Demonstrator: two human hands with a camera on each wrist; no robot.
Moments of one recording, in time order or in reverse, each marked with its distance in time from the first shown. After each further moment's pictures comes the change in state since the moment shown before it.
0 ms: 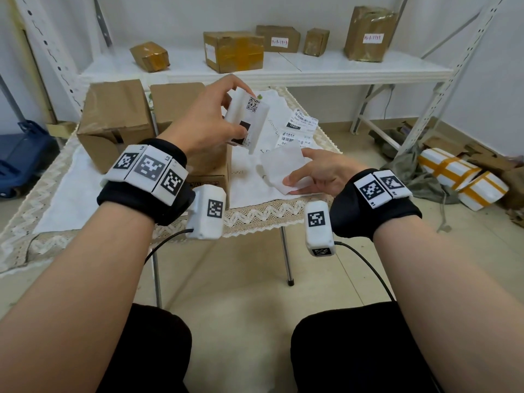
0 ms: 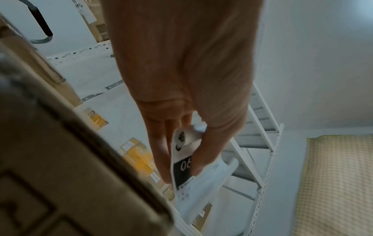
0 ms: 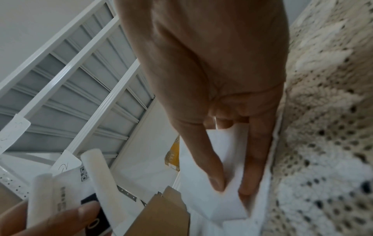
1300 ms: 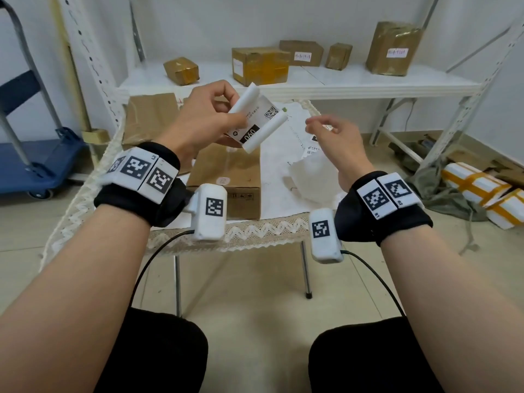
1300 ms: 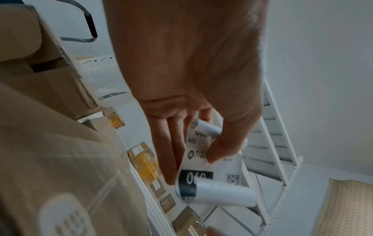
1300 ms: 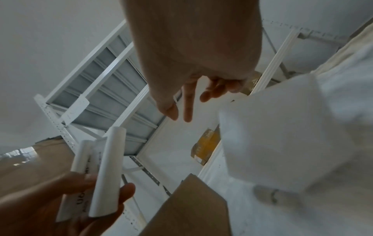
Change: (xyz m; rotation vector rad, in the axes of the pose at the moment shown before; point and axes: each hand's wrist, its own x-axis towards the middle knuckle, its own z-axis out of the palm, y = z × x) left_hand -0.011 -0.018 -0.047 -0.333 0.103 -0.115; right_hand -0.014 -0.044 0.046 -0.048 0.447 -0.487
